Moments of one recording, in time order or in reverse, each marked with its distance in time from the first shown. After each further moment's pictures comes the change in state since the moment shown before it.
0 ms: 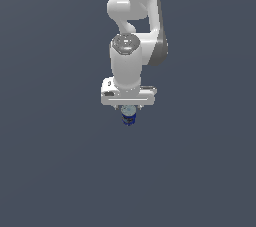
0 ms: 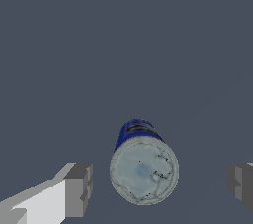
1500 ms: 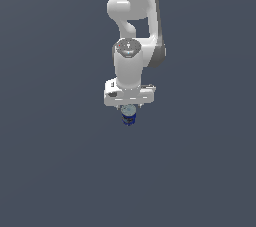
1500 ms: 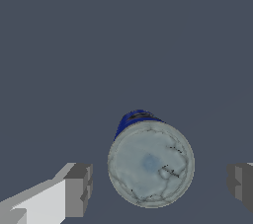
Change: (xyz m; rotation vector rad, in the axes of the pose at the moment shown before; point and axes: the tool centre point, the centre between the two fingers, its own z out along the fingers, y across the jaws) arm -0.021 -0.003 0.026 -0.011 0.016 -0.102
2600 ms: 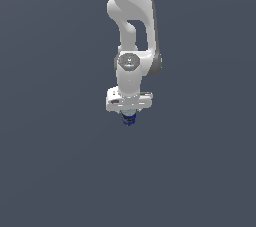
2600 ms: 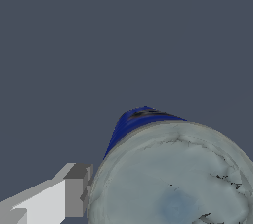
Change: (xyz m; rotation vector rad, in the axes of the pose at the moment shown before) arm -0.009 0.000 0.053 -0.010 0.004 -0.030
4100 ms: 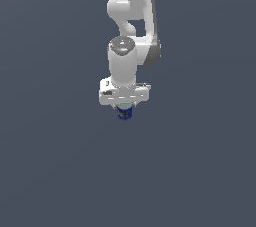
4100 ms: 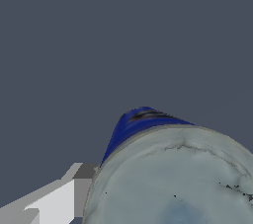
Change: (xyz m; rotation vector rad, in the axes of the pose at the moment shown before) arm 0.003 0.020 -0.057 0.001 -0.004 0.000
